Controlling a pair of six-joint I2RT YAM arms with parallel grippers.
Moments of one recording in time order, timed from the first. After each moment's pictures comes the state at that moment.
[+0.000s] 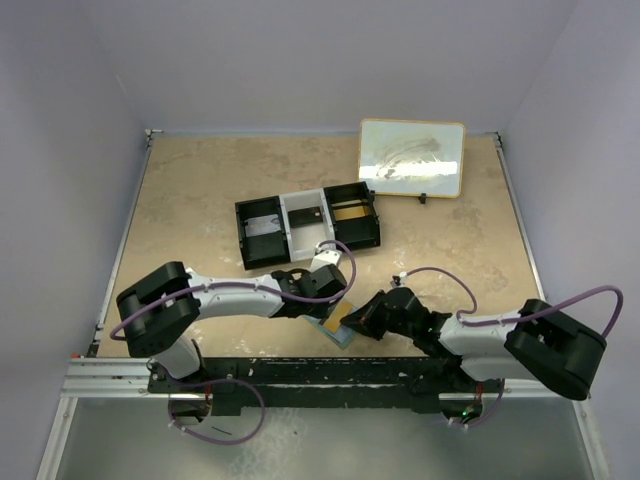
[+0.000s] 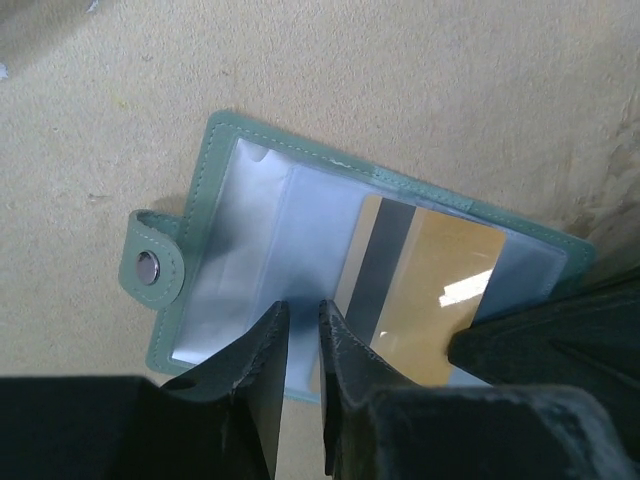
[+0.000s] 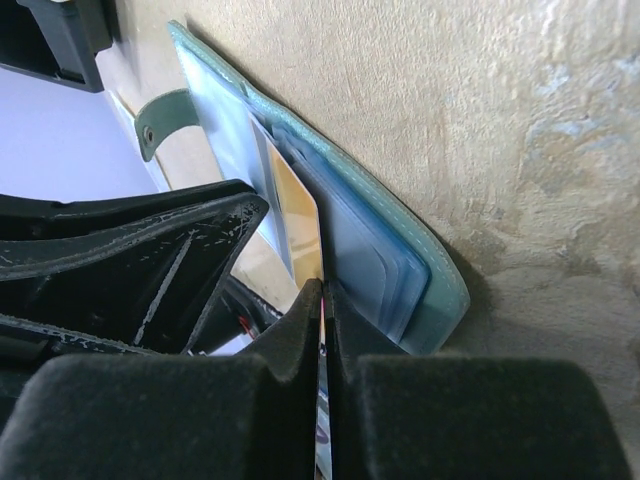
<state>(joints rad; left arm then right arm) -1.11 1.61 0.86 -0.31 -0.30 -0.73 0.92 1.21 0.11 0.46 -0.02 1.58</state>
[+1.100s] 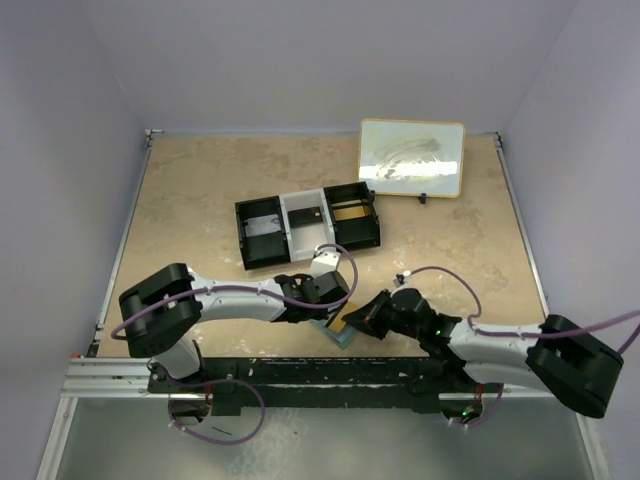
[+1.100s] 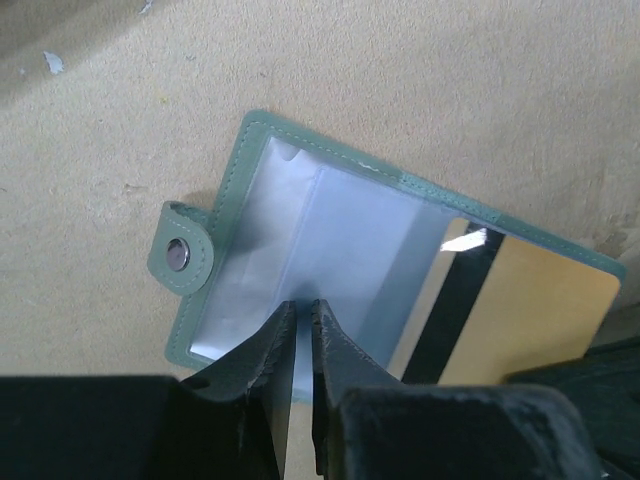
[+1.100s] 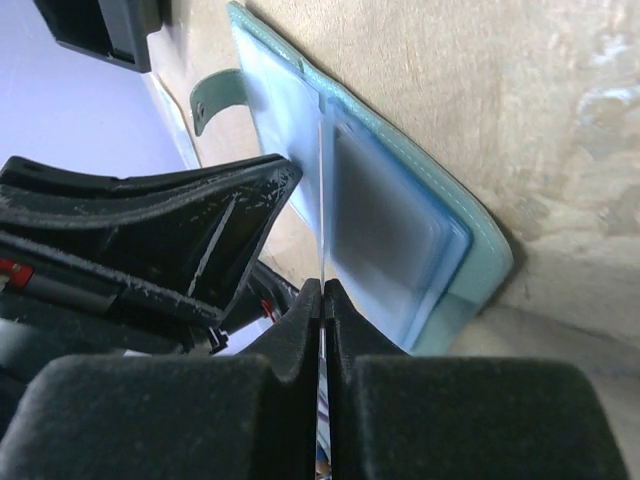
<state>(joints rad) -1.15 1.62 0.86 -0.33 -0.43 -0.78 0.91 1.12 0.10 0.46 -0.04 1.57</state>
